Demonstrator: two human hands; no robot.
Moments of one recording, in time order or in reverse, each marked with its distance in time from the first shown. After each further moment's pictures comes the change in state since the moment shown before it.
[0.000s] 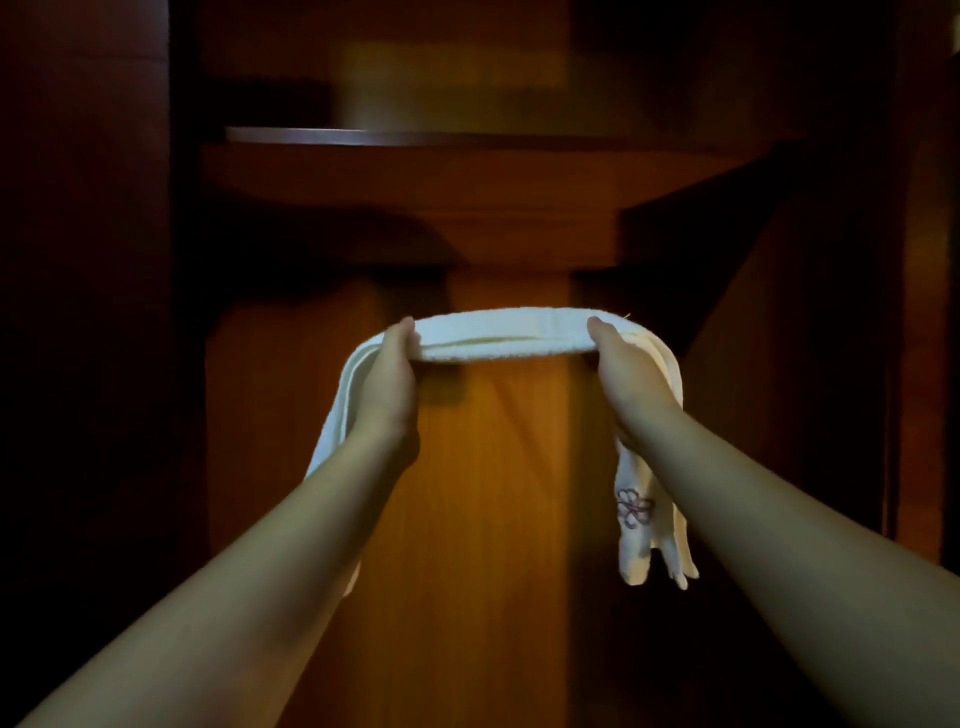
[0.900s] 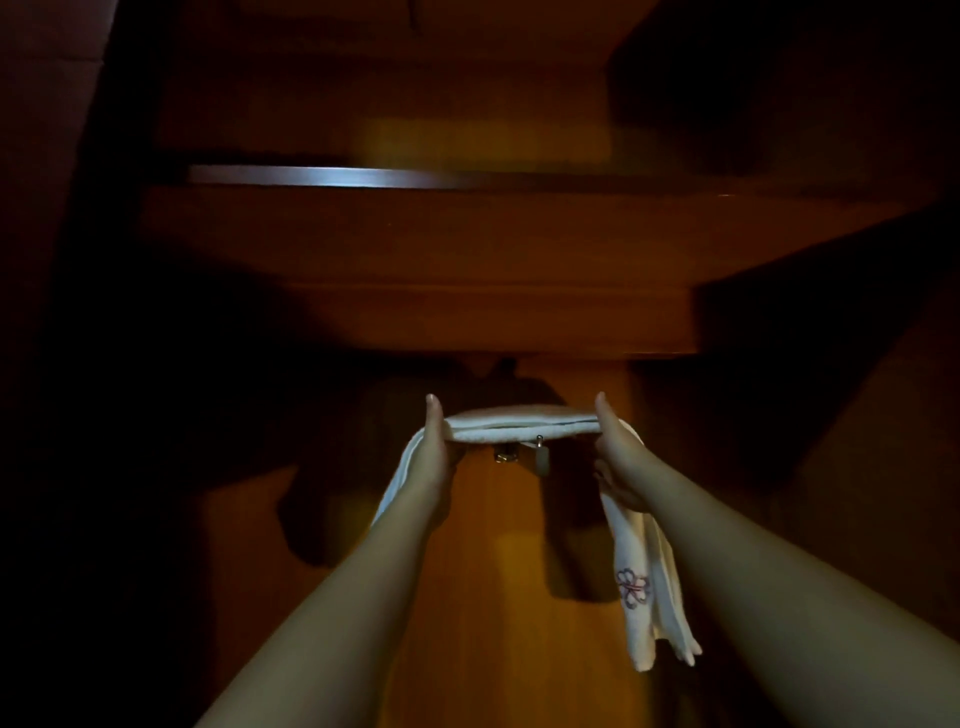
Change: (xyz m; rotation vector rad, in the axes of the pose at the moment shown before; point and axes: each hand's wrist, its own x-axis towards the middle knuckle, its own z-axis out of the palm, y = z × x) left_hand 0.250 -0.106 0.012 0.051 -0.200 -0.120; right_hand 0.256 0.075 0.116 0.173 -0.340 0.083
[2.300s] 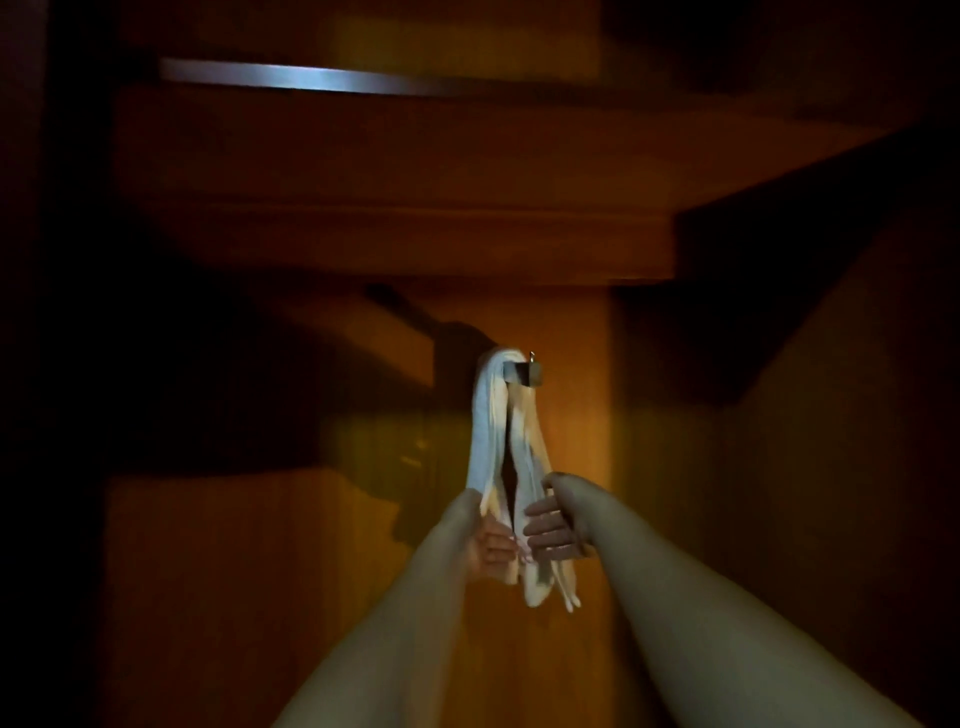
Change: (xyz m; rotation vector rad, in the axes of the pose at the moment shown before) left_hand -0.064 -0.135 -0.013 0.031 -0.003 -0.846; right_hand -0.074 0.118 0.037 -0.121 -0.011 0.628
